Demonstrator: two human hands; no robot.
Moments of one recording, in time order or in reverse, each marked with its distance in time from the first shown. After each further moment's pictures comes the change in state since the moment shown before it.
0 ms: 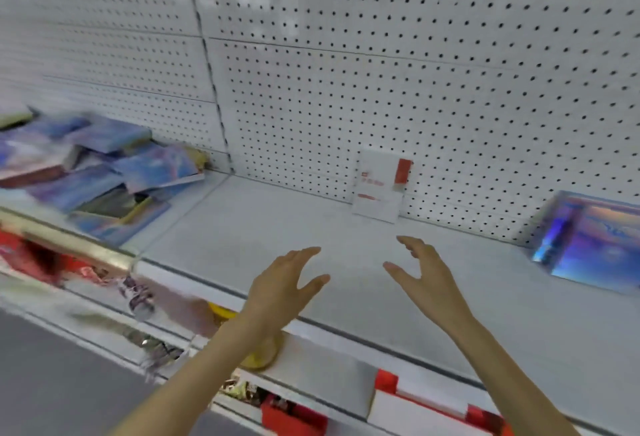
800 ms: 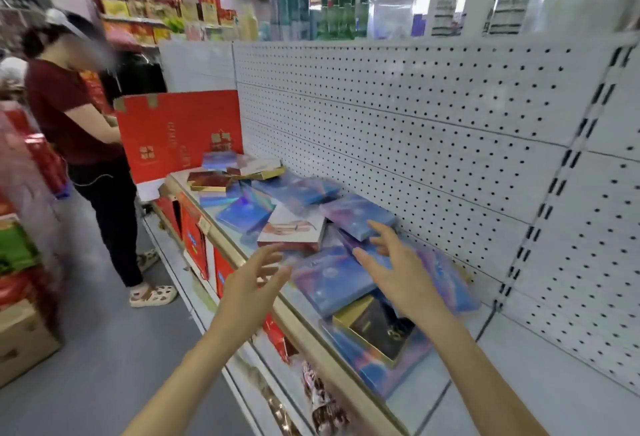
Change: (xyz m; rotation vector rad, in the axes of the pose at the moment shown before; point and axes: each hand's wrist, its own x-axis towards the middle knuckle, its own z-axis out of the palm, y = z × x) left_hand -0.011 -0.414 -0.338 -0.410 0.696 -0.392; right_hand 0.191 -0.427 0.414 0.198 -0.398 -0.480
